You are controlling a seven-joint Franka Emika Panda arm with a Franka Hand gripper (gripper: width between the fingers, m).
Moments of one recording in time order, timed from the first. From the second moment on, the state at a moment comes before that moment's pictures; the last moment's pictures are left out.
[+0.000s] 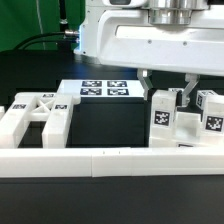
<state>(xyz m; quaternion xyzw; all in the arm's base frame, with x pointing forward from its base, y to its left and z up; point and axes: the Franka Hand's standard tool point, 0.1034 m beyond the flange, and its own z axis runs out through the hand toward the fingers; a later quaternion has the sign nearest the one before) 0.618 0.037 0.075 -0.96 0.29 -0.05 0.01</state>
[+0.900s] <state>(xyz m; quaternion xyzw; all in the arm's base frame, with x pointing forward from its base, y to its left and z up) 0.598 0.041 0.092 -0.97 0.23 -0.06 0.01</state>
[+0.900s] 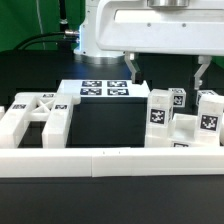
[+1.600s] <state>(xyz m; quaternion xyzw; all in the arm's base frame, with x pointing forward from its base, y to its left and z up) 0.583 0.037 0.071 -0.97 0.21 -0.07 0.00</state>
